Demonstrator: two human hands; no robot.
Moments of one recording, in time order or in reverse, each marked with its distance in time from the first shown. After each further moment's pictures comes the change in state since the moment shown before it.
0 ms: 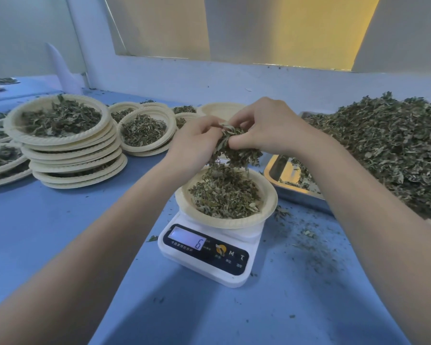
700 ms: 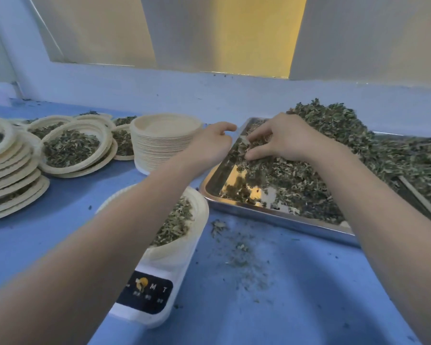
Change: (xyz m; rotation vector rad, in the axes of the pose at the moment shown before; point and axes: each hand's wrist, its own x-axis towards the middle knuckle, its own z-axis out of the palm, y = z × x) left_hand 0.058 0.043 0.120 0.138 -0.275 -0.026; right_hand -0.034 0.115 -0.076 -0.268 -0.018 0.307
